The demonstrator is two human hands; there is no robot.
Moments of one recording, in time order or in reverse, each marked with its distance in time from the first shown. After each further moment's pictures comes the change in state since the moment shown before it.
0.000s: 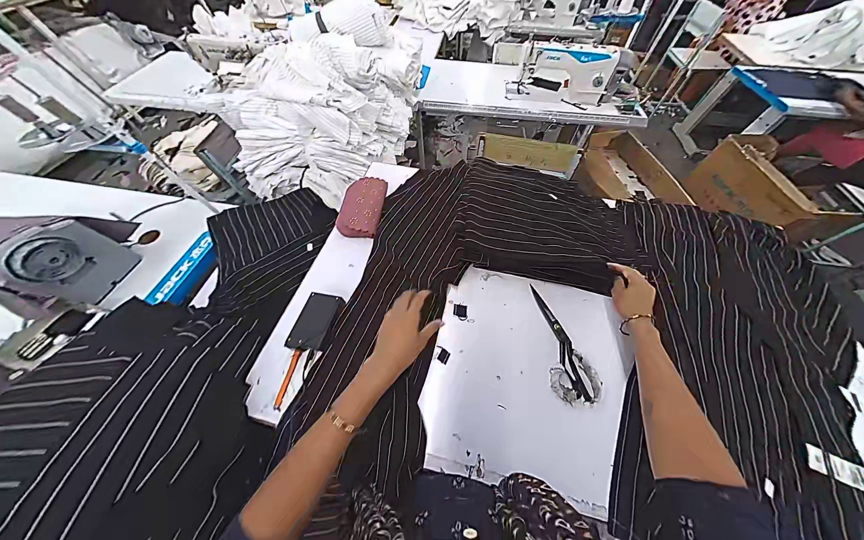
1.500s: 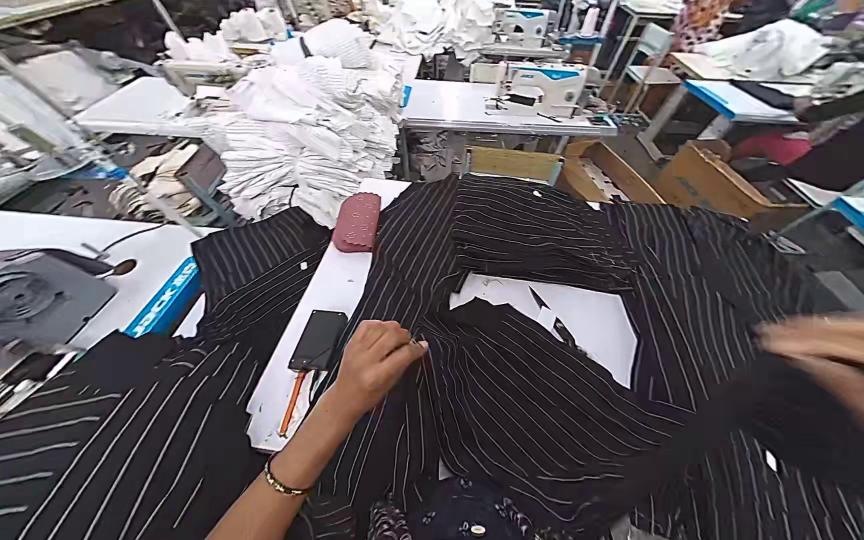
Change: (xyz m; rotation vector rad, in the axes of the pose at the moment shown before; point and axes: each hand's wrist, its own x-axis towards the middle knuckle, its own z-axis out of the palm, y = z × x) left_hand -0.052 -0.038 -0.046 0.068 0.821 1.029; right_hand -0.196 -0.109 -0.249 0.168 0.066 -0.748
